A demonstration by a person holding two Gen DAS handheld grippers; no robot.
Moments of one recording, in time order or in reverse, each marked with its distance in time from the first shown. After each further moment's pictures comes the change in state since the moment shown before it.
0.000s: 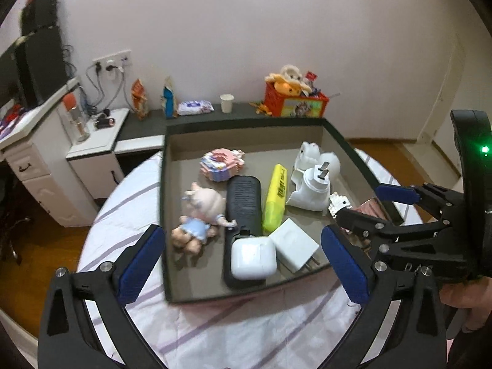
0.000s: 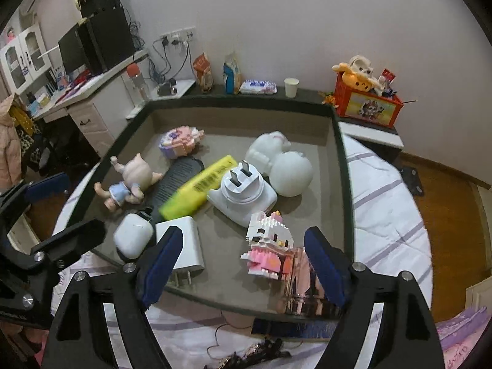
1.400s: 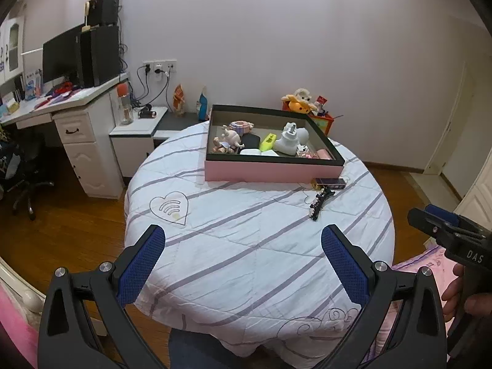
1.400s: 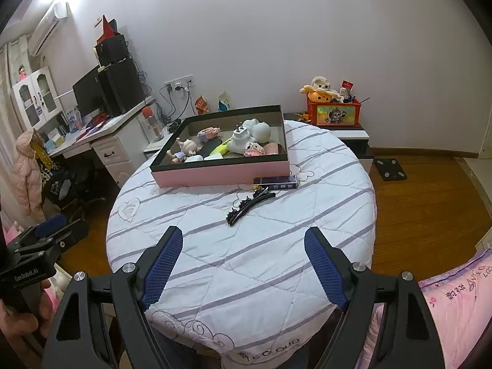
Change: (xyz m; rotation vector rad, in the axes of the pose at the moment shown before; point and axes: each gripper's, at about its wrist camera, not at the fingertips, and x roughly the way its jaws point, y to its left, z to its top) left arm -0.182 -0.037 -0.151 -0.117 -0.113 0.088; right arm -0.192 0.011 -0.170 0.124 -0.179 0.008
